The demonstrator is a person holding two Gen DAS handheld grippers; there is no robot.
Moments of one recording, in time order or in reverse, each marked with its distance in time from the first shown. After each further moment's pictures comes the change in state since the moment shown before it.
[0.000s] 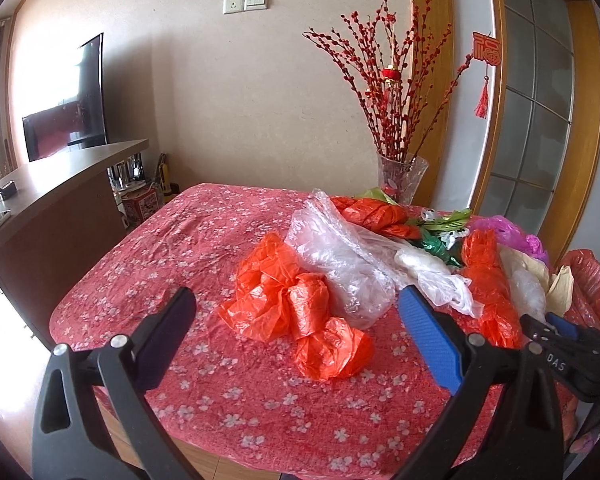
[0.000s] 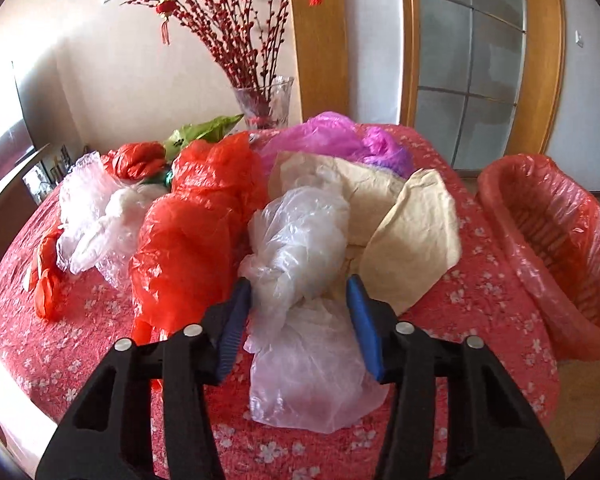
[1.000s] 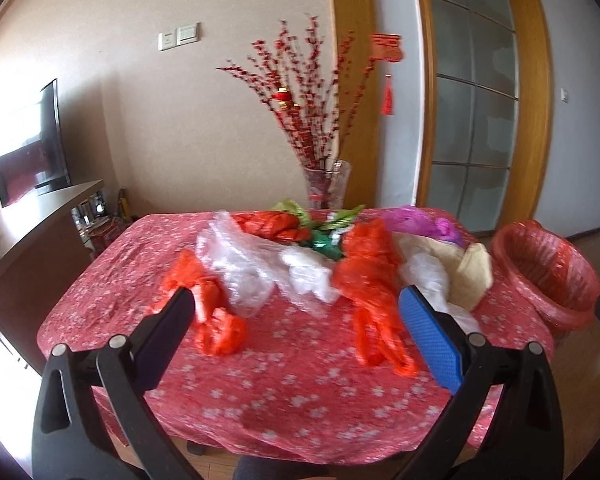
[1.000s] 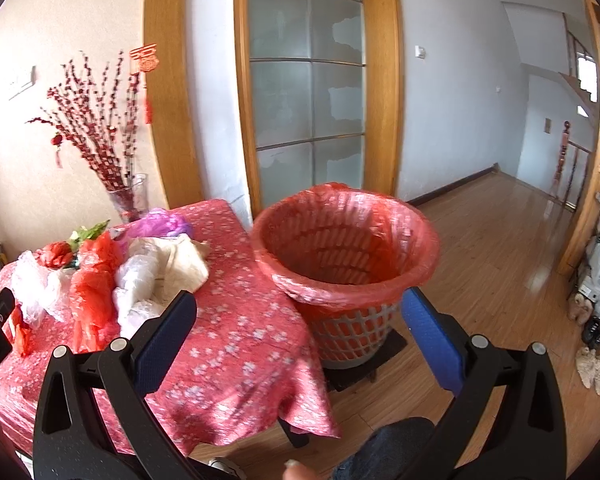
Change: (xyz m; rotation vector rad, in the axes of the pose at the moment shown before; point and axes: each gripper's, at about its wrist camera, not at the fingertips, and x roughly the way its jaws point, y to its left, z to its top) left arm -0.060 -0.086 -0.011 0.131 -0.065 -0.090; right arm -0.161 -0.076 -0.045 0.252 -0.273 -0.411
